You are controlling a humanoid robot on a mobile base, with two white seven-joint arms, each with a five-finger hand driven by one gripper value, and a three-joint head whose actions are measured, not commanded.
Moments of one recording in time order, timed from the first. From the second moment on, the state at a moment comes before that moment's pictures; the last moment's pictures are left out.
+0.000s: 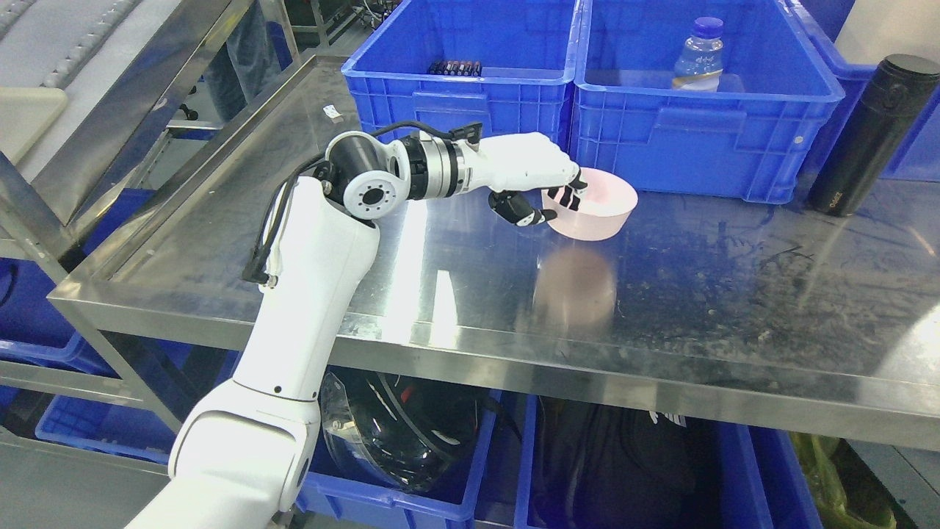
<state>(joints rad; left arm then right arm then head) -0.85 0.00 -0.22 -1.24 -0.76 -0.70 -0.95 0.00 0.00 0.05 0.00 0.05 -0.08 -0.02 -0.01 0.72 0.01</state>
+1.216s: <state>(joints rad) -0.56 0.00 -0.03 -1.51 -0.43 -0.78 -0.99 0.00 0.00 0.05 0.00 0.05 -0.08 -0.02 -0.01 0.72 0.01</state>
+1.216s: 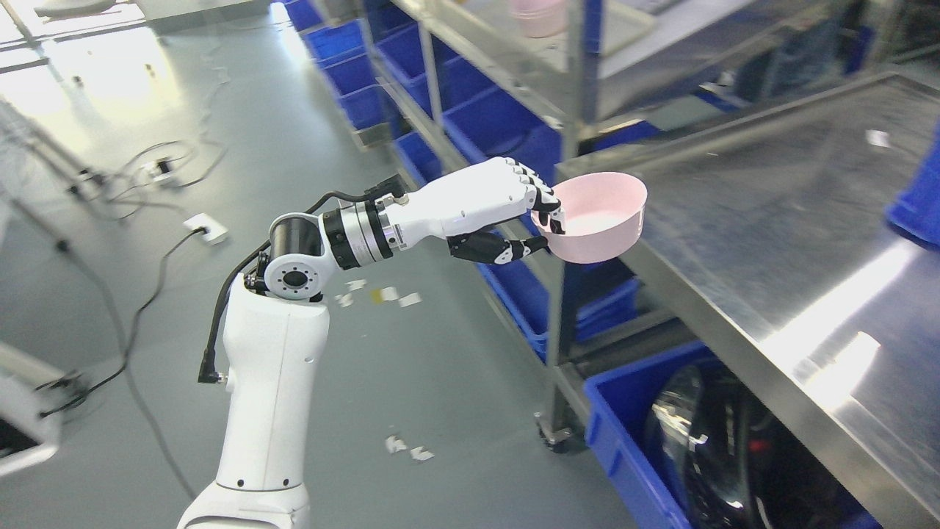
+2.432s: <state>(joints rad) -0.54 0.00 0.00 -1.56 -0.39 -0.79 -0.96 0.00 0.00 0.05 0.00 0.05 -0.08 -0.01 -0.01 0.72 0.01</state>
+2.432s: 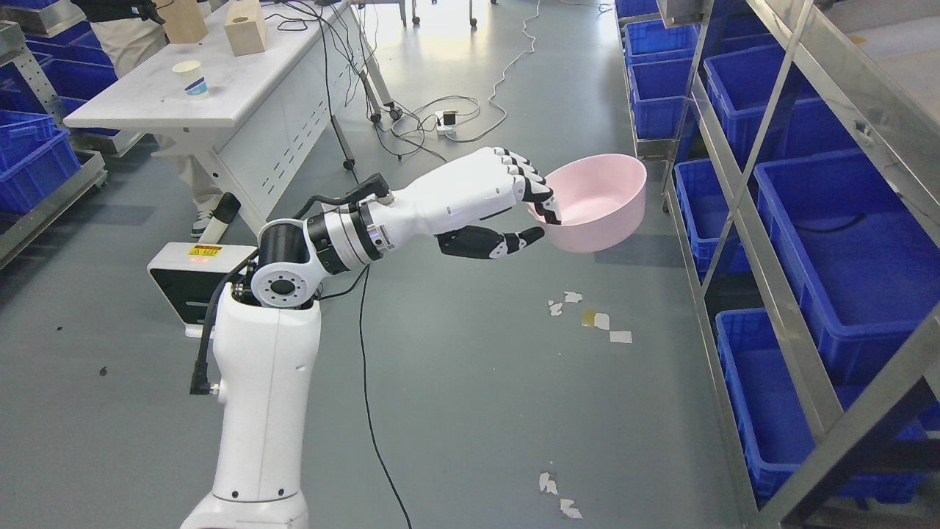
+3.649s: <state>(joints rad) -0.52 0.00 0.00 -1.56 -0.38 -0.78 -0.95 0.00 0.00 0.05 0.00 0.05 -0.08 -0.02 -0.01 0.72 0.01</state>
